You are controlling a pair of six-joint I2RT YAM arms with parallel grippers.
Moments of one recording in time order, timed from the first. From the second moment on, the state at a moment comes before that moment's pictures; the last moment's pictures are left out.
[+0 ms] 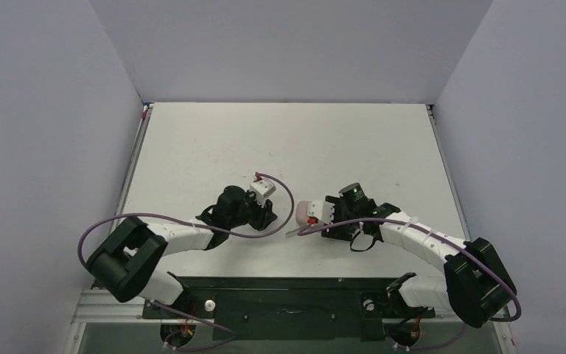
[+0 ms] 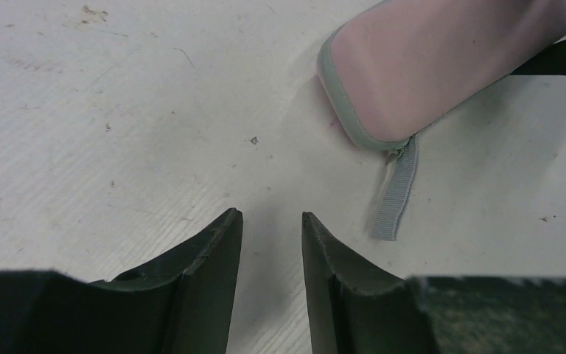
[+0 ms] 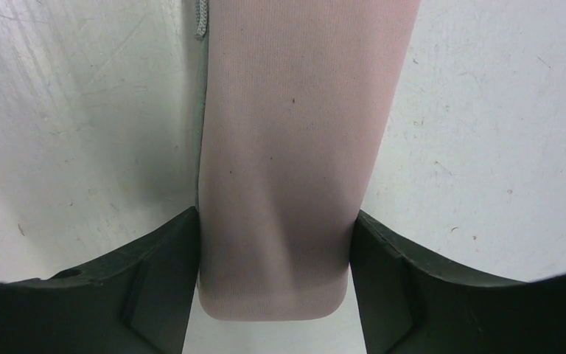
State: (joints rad) left arm -0.64 1.39 0.47 0.43 0.25 -0.08; right arm 0.57 1.24 0.60 -0.34 -0.17 -0.91
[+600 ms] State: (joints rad) left arm -0.82 1.74 0.53 0.77 0.18 -0.18; right arm 0.56 1.29 0.62 -0.30 -0.20 -0.81
